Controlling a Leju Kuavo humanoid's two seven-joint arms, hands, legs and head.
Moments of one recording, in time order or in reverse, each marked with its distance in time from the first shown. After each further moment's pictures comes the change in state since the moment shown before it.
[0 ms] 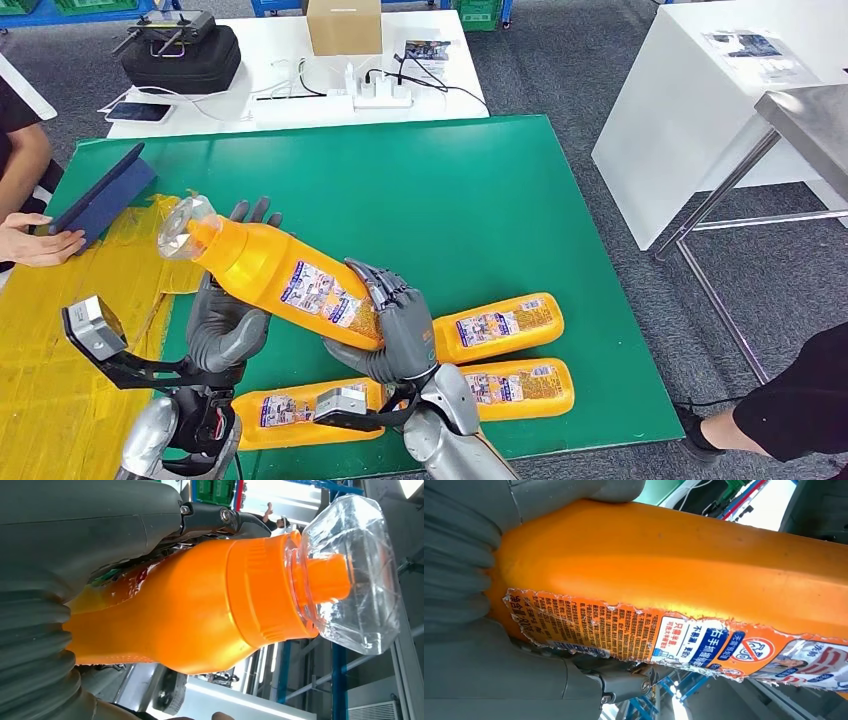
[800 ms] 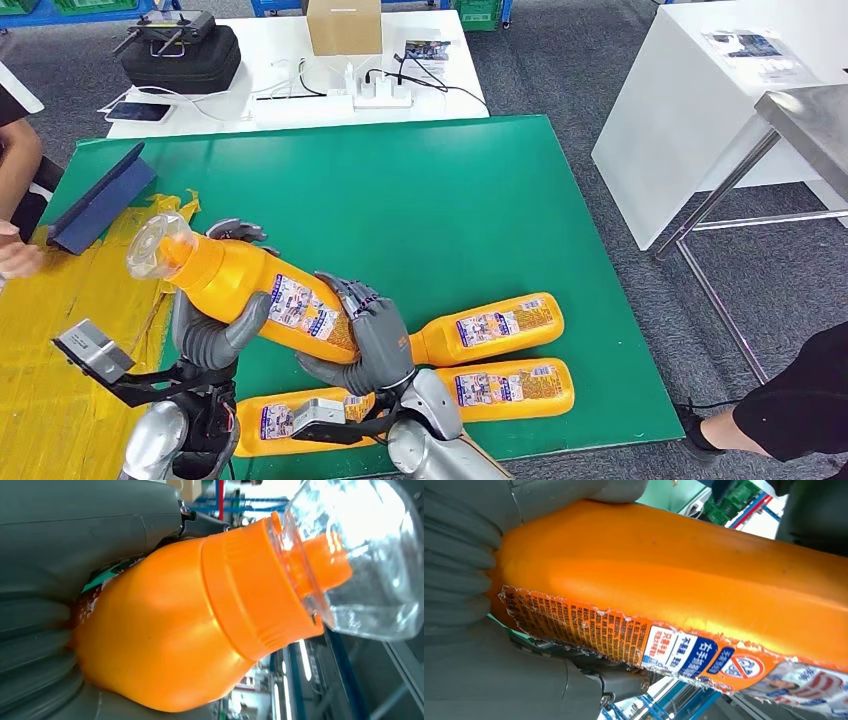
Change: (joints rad) left arm 0.004 0.004 -0.022 -0.029 -0.282 0.266 -0.109; right arm -0.044 -0.035 0.212 0.038 -0.131 0.000 0.075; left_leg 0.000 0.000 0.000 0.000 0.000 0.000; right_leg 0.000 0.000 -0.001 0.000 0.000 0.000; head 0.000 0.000
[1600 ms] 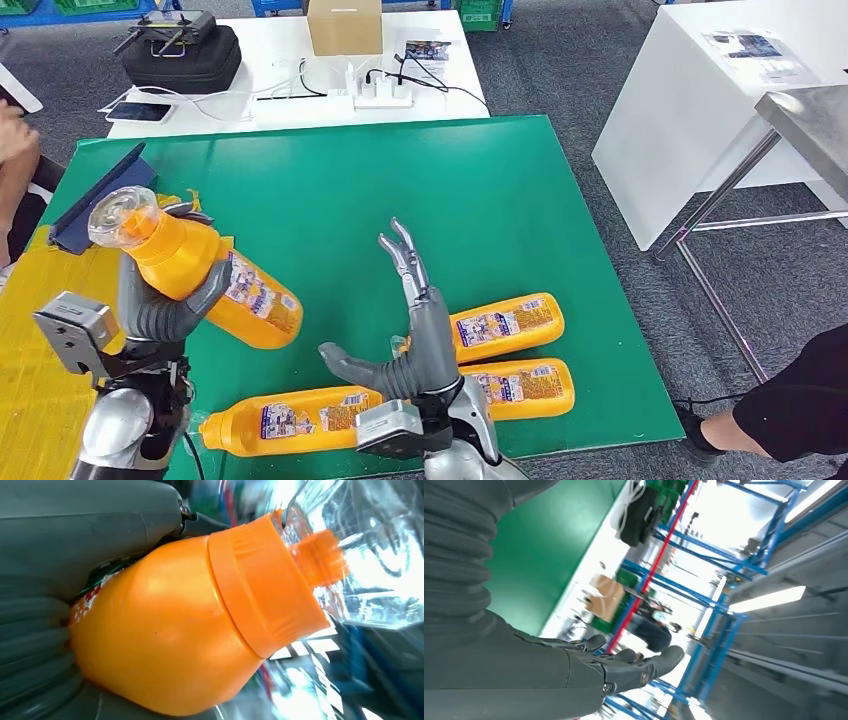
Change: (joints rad) left arm -0.046 0.100 0.132 -0.005 -0.346 0.244 0.088; right arm 0.156 -0.175 0.055 -0.598 -0.214 0.111 0.180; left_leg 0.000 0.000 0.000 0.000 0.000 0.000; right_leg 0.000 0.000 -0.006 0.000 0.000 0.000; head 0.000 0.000
